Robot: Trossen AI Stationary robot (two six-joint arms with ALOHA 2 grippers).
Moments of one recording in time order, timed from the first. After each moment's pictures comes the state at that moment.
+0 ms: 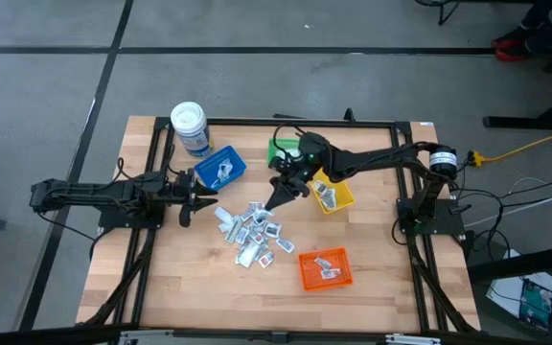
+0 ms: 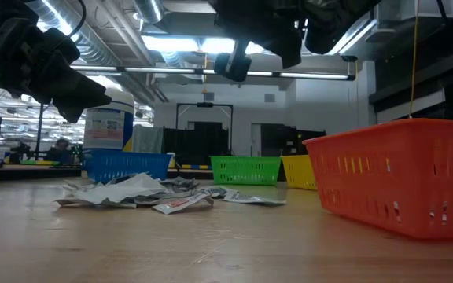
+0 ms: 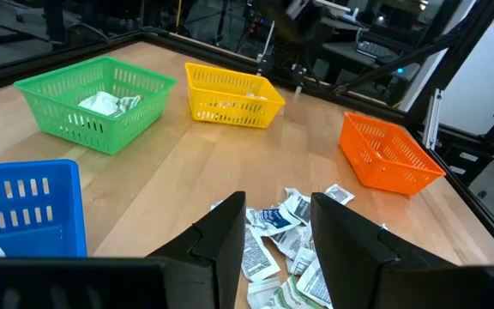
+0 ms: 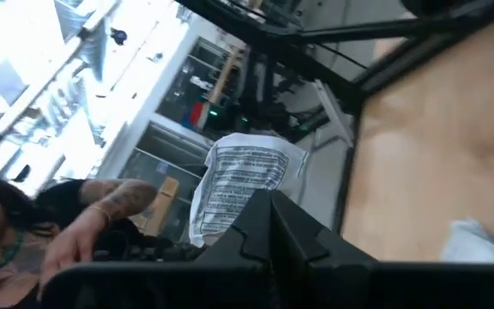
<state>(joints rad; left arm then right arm) 0.07 0.21 0.01 0.03 -0.01 -0.30 -0.20 1.78 1.15 0.60 -1.01 0.97</state>
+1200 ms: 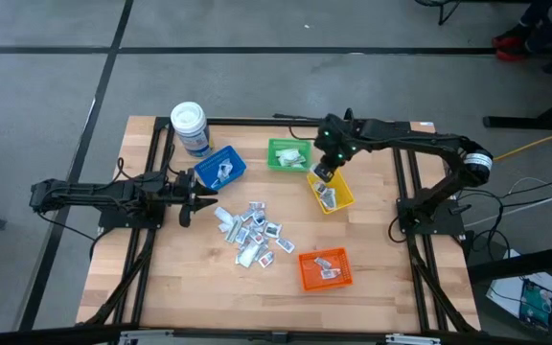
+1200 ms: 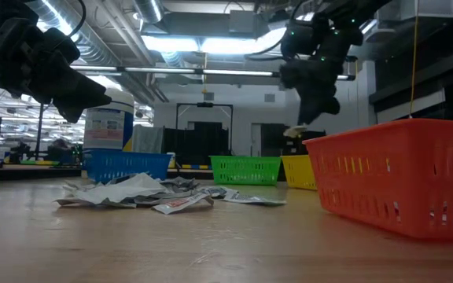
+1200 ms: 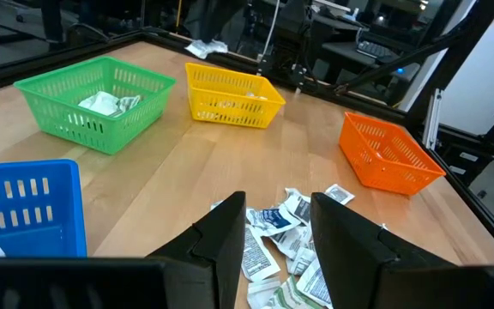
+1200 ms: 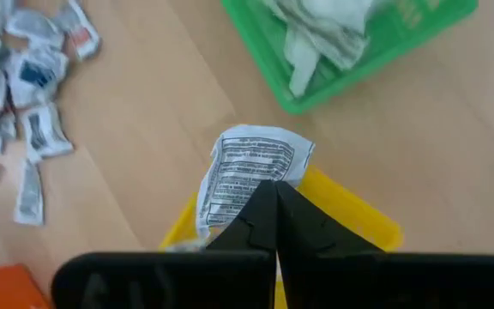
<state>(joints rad) 0.07 0.21 0.01 0.03 -0.01 -0.30 -0.45 1.51 1.15 -0.77 -0.15 0.16</state>
